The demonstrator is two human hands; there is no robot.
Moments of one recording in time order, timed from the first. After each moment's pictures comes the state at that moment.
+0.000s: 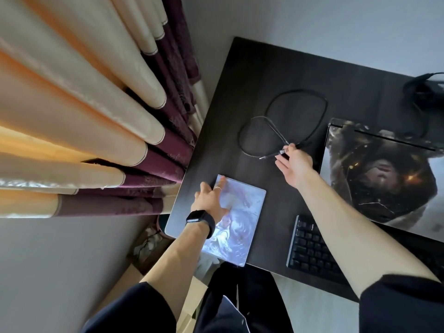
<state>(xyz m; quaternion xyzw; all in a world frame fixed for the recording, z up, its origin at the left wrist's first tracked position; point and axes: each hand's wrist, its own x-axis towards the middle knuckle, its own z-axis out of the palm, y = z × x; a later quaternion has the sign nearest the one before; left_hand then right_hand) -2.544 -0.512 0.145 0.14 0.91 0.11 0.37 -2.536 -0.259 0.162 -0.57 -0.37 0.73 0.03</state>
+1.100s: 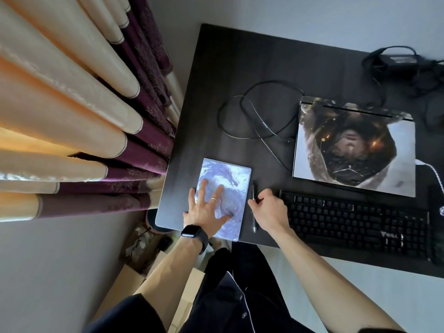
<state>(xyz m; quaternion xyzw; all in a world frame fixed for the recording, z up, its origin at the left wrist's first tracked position) -2.481 -0.536 0.149 0.23 0.90 0.08 0.37 -2.388 -0.362 0.153 -0.46 -0.80 0.32 -0.21</state>
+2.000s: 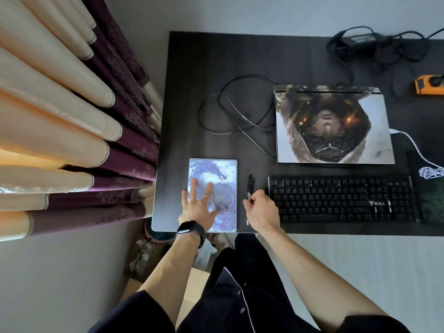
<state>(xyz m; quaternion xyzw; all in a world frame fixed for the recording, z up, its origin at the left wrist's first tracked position) -2.482 -0.535 0.161 0.21 0.89 0.06 0.41 -2.359 -0.393 0.153 -0.51 -0.78 0.34 -0.15</state>
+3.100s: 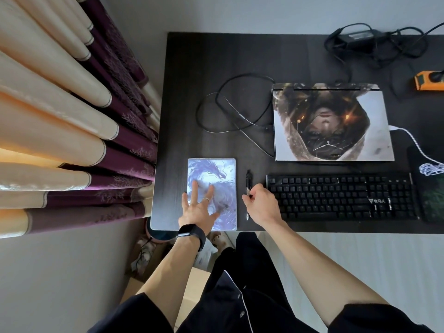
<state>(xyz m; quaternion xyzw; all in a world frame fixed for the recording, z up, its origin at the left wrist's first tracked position) -2.467 -0.534 0.166 0.23 0.89 0.03 0.39 -2.356 -0.375 0.137 -0.47 -0.80 0.35 -0.13</state>
